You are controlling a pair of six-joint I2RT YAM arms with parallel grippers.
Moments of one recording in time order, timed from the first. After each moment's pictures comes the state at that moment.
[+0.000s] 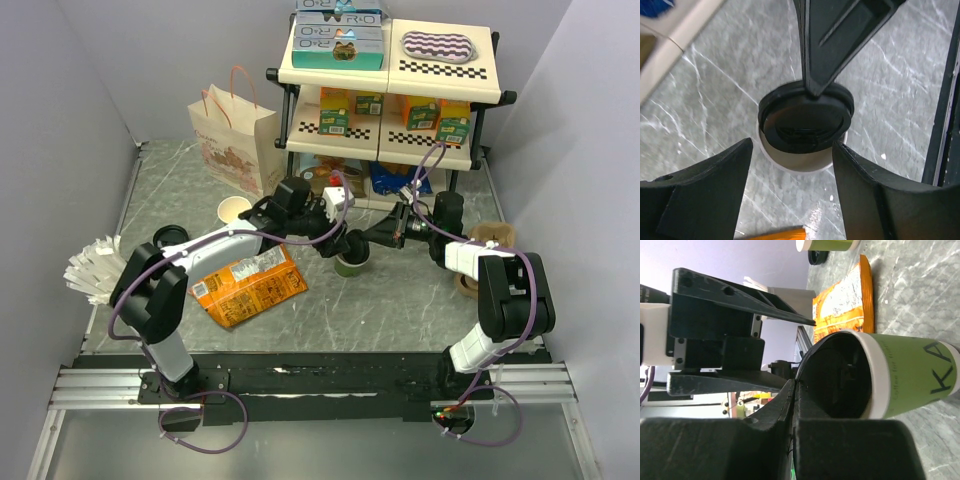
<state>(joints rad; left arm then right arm) -0.70 1.70 1.25 -0.07 0.53 0.14 0.05 1.59 0.72 0.53 -1.16 1.04</state>
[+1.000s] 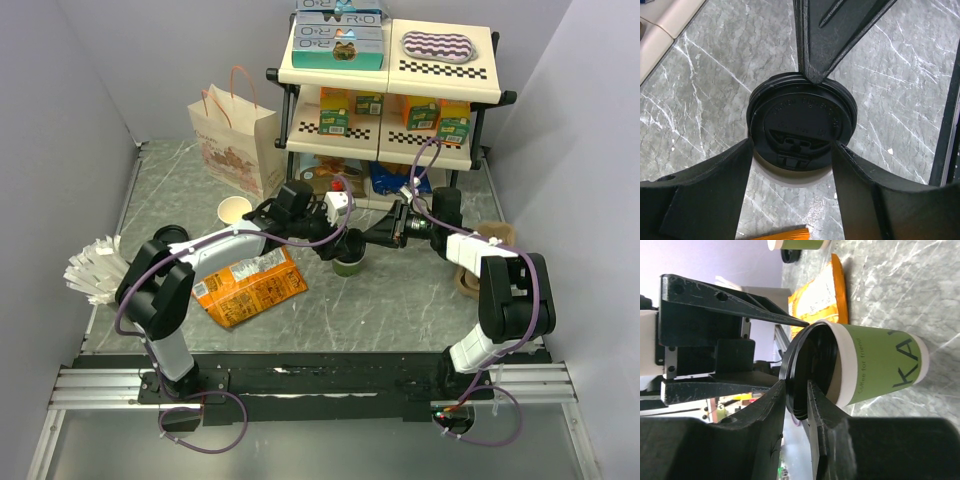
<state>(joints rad) -0.70 1.73 1.23 -0.07 0.53 0.17 0.05 1.58 0.80 0.21 -1.11 0.79</state>
